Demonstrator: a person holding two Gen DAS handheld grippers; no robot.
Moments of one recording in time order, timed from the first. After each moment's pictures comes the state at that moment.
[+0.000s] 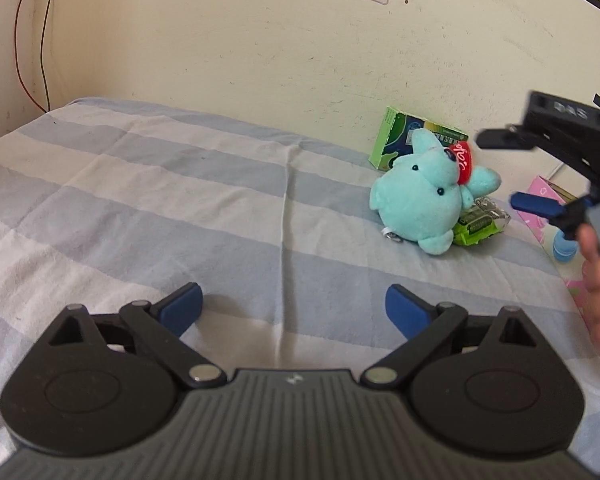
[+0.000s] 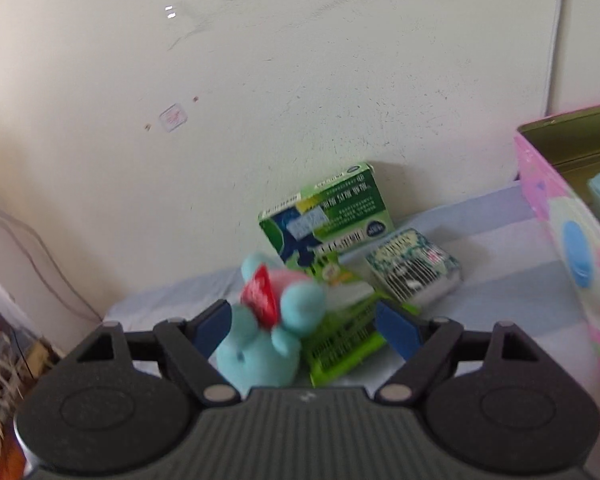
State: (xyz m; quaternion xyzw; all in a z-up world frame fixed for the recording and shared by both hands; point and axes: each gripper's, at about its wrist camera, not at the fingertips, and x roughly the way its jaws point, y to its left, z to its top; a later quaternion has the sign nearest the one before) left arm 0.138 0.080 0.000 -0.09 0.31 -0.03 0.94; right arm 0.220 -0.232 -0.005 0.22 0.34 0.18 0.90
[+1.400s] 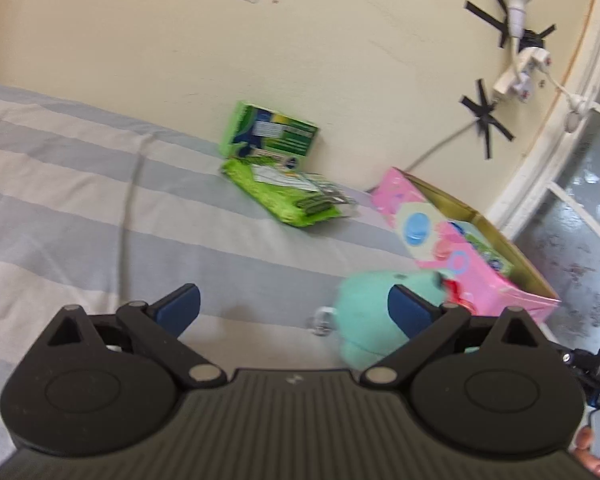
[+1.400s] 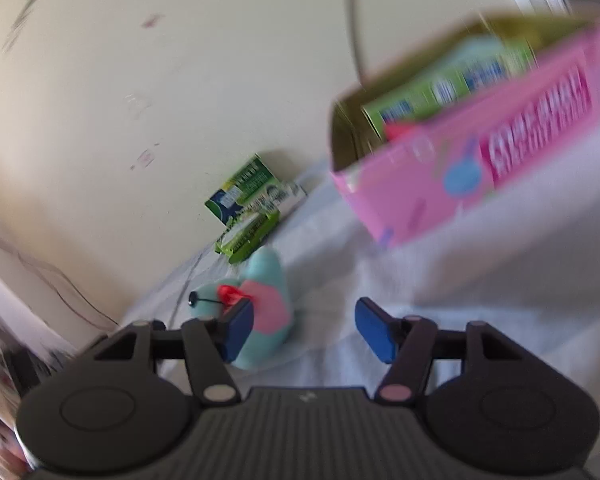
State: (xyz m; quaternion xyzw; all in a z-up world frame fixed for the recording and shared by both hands) left arm 0.118 0.053 0.007 -0.16 0.29 -0.25 0.91; right arm -0.003 -0.373 -0.014 0.23 0.28 0.13 0.92
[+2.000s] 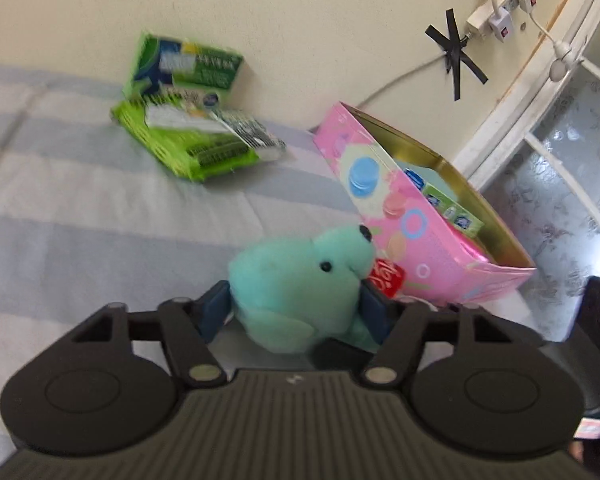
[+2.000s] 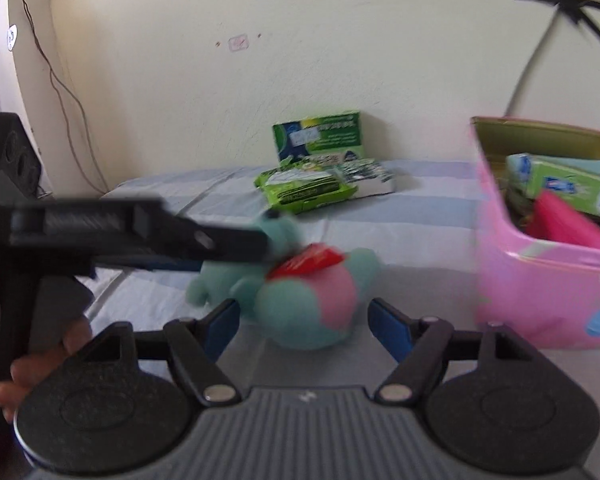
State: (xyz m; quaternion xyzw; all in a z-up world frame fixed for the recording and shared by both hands) left arm 0.150 -0.020 -0.003 -0.15 0.37 -0.30 0.87; right arm 0.077 -0.292 -0.031 0.03 0.32 0.25 0.91
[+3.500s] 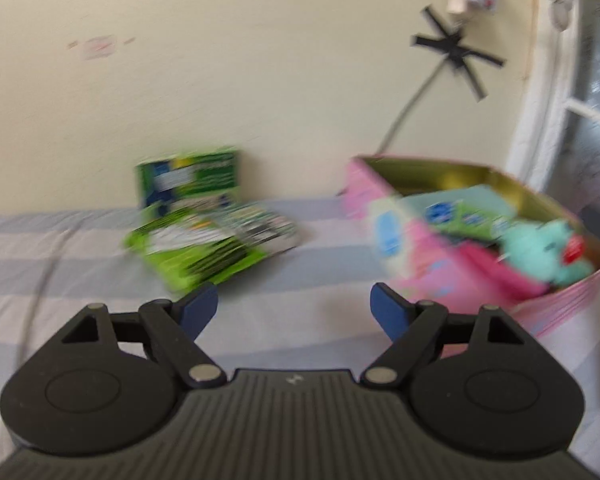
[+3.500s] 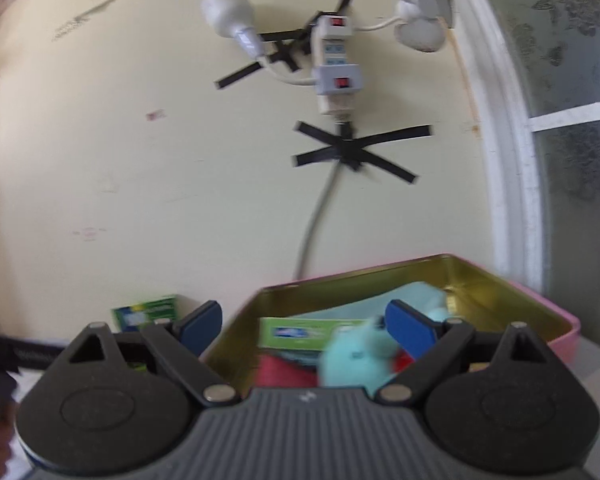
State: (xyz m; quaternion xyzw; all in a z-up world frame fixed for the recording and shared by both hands) left arm 0.139 -0.083 0.036 0.03 0.27 -0.18 0.95; right arm 0.038 -0.424 0.035 0.10 0.10 0.08 0.99
